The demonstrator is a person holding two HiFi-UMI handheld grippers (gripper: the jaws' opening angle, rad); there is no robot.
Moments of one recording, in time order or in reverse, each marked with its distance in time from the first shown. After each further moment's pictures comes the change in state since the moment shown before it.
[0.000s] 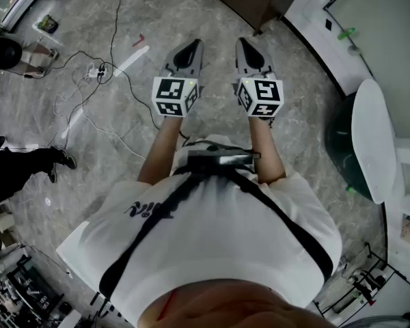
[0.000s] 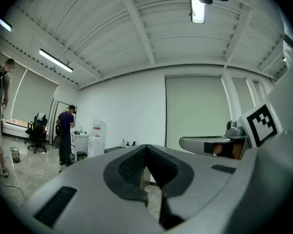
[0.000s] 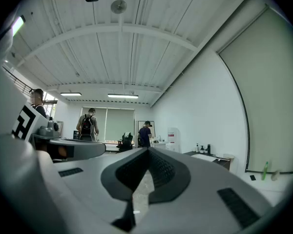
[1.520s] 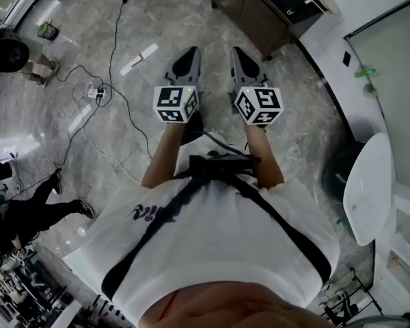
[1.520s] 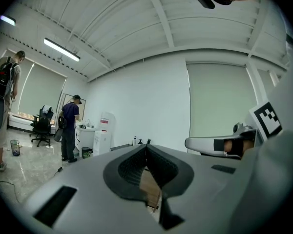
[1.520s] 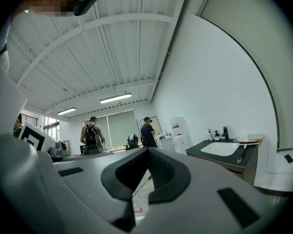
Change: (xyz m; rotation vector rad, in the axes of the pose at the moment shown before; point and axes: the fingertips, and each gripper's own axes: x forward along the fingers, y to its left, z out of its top) left arm 0.322 0.139 -0.038 -0.048 0.054 0.115; right arm 0.292 -0.184 -0.050 0.246 0.027 0.118
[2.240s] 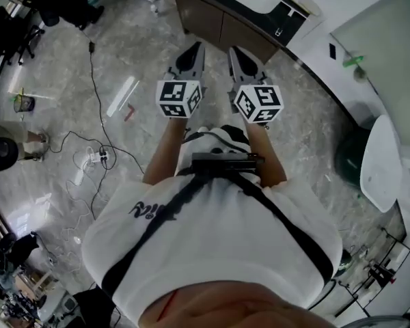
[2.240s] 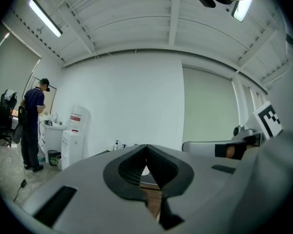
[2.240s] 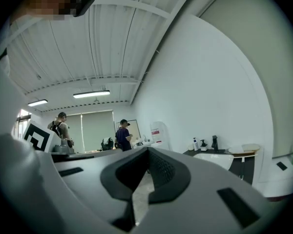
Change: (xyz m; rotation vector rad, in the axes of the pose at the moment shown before) left arm 0.263 0.107 0.048 -0.005 0.013 -0.330; right arm 0.224 -0.110 0.040 -0.025 -0.049 -0.262
